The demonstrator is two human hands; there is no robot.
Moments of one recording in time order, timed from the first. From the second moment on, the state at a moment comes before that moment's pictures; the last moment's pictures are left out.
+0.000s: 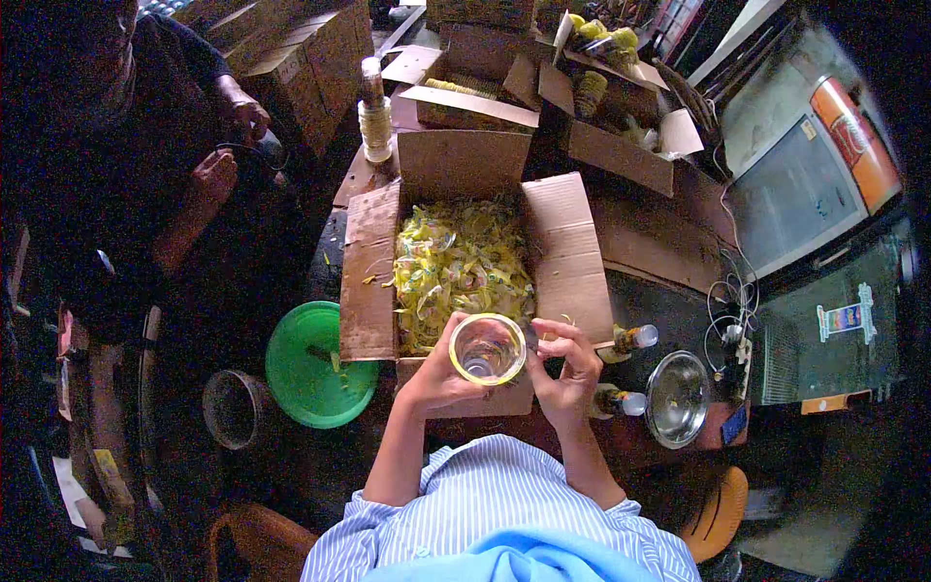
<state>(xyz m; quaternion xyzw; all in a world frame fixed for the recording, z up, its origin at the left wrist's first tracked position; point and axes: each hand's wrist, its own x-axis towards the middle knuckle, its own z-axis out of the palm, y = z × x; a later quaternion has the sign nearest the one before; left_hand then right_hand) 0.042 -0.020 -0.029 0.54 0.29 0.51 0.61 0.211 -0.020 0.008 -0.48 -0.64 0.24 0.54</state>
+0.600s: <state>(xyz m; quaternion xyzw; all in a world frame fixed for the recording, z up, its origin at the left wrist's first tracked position) 0.044 -0.019 -0.028 0.51 0.24 0.53 0.64 0.201 -0.022 0.012 -0.49 -0.68 0.12 0.54</state>
